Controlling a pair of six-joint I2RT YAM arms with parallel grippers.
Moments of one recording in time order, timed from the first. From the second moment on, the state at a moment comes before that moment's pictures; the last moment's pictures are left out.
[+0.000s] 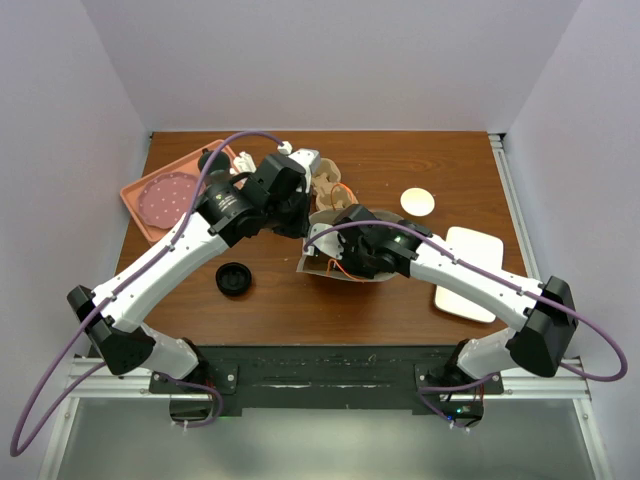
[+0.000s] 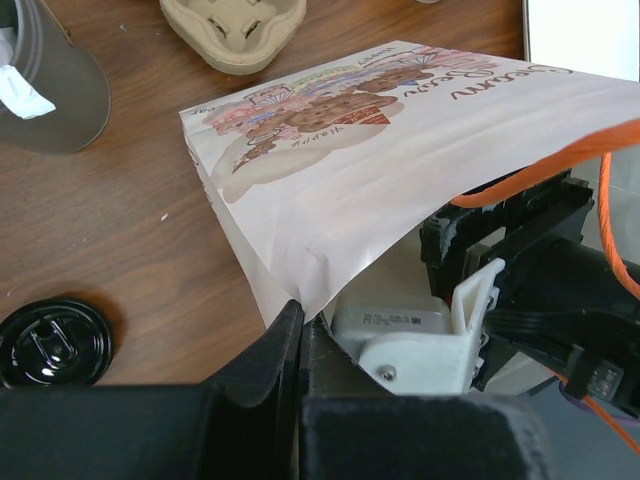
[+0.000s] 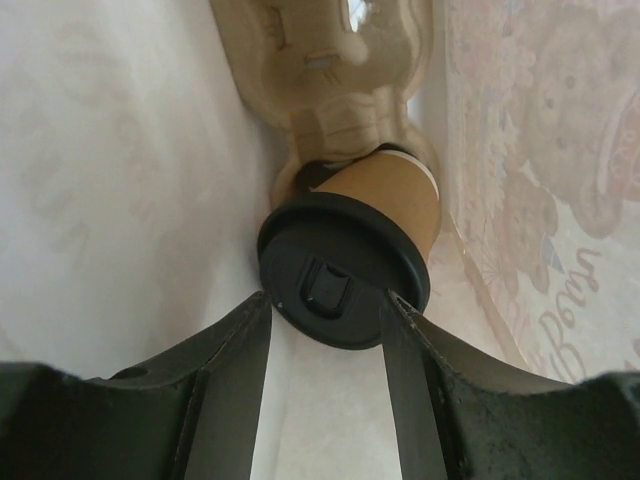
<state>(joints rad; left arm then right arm) -0.81 1.44 1.62 -0.98 -0.10 -0.47 0.91 1.41 1.23 -0.83 0.21 -0.54</state>
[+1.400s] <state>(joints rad) -0.80 1.40 1.53 -0.93 -0.12 -0.42 0.89 1.22 1.30 -0.85 0.16 -0.69</state>
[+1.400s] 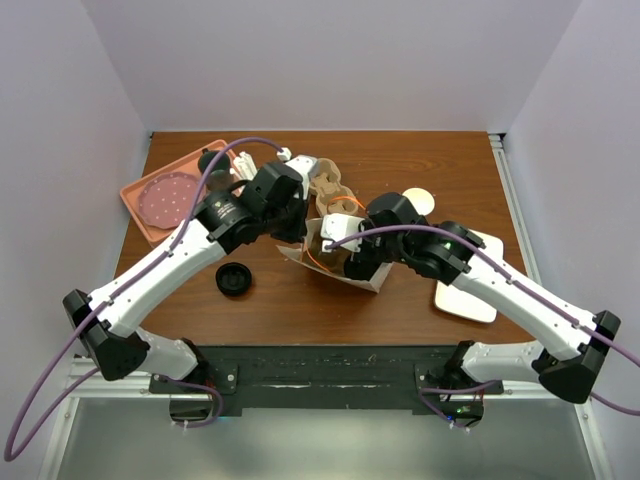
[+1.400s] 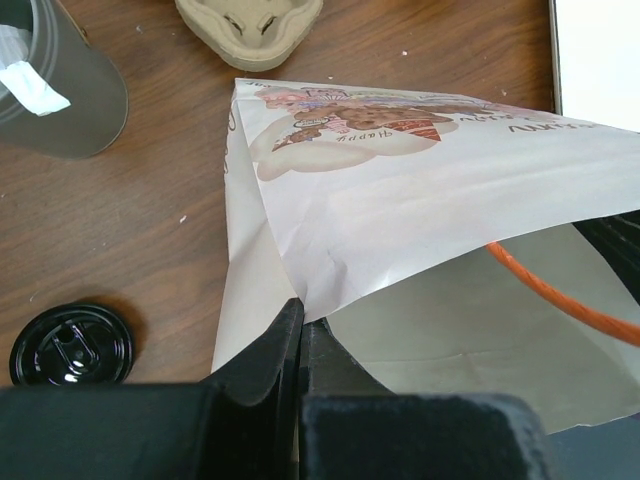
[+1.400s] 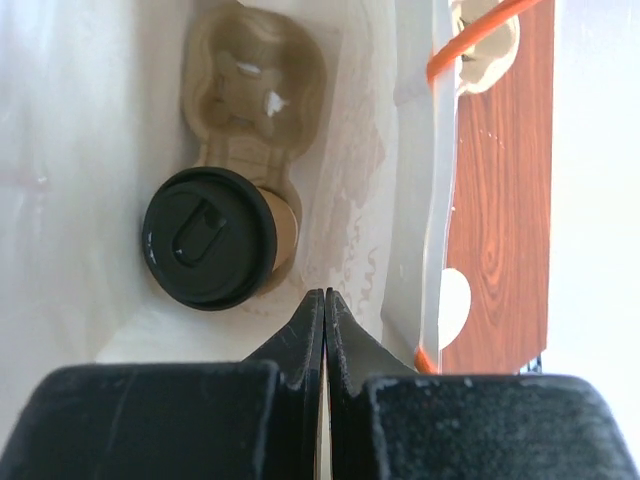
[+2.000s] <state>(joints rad) -0.80 1.30 1.51 -0.88 -0.17 -0.47 0.90 1.21 1.30 -0.93 0.03 -0.71</state>
